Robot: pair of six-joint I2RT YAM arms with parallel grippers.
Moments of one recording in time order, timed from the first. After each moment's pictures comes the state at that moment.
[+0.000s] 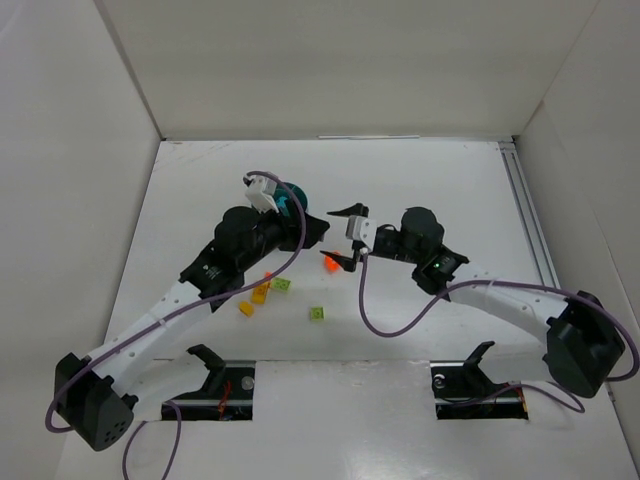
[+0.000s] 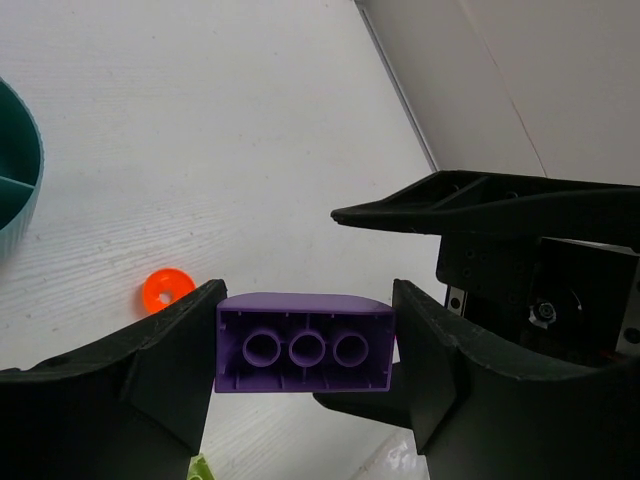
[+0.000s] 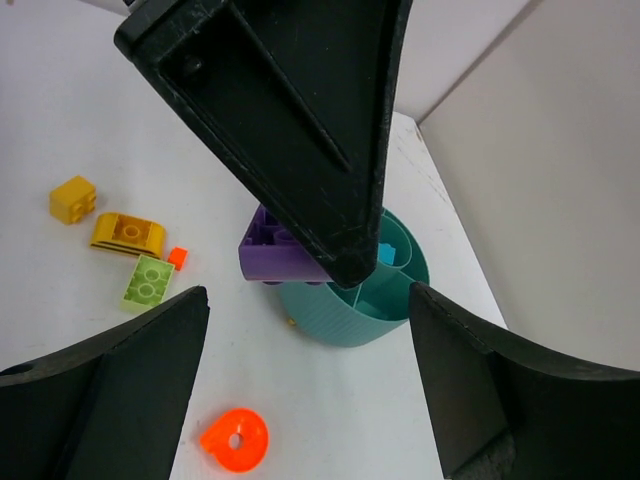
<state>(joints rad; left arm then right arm) -0.64 0.98 0.79 -0.02 0.09 -0.67 0.75 1.28 0.77 0.49 -0.56 -0.55</state>
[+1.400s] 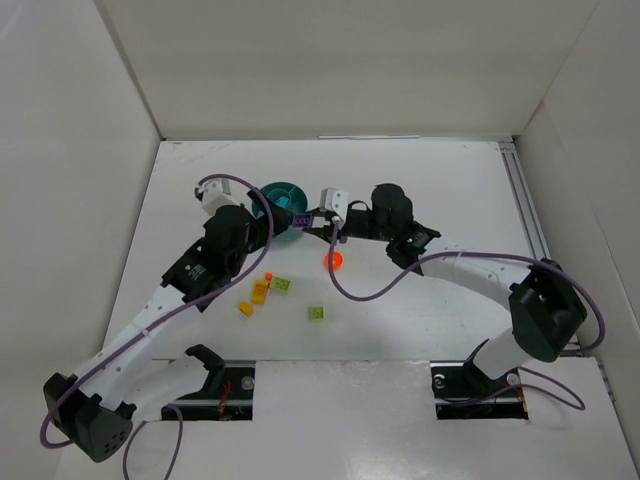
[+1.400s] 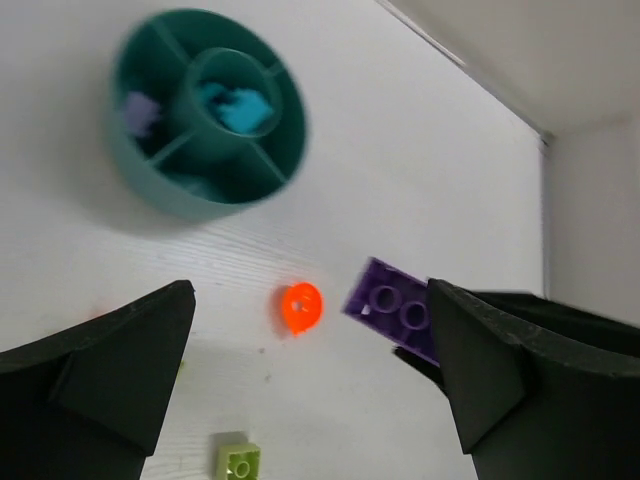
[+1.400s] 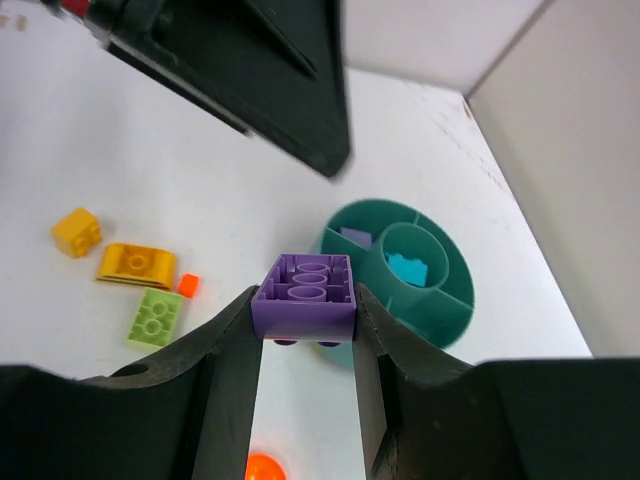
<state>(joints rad) -0.61 0.90 0.86 -0.36 -0.34 -0.86 0.75 1.50 0.99 0.43 -0.60 -0.43</state>
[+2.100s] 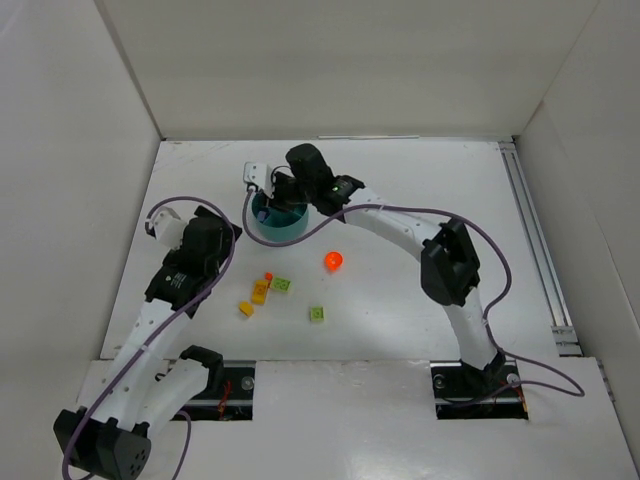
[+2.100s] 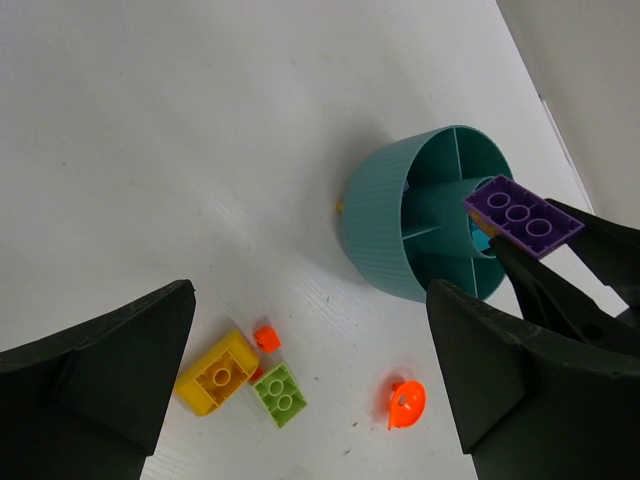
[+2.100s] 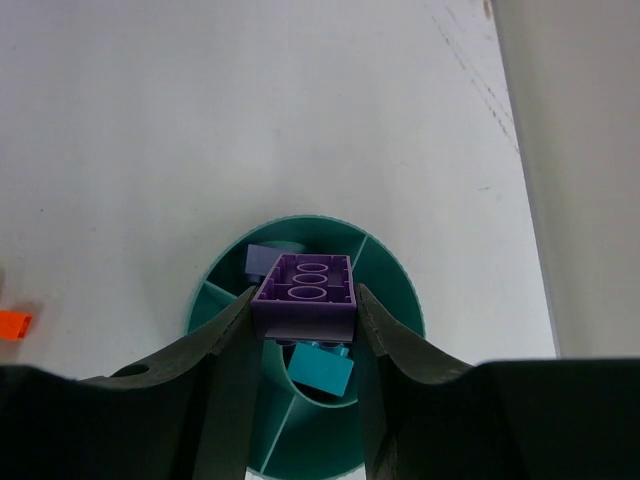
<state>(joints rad) -0.32 0.82 0.78 -0.63 -0.52 -1.10 0.81 2.15 1.94 -0.23 -0.36 -0.66</state>
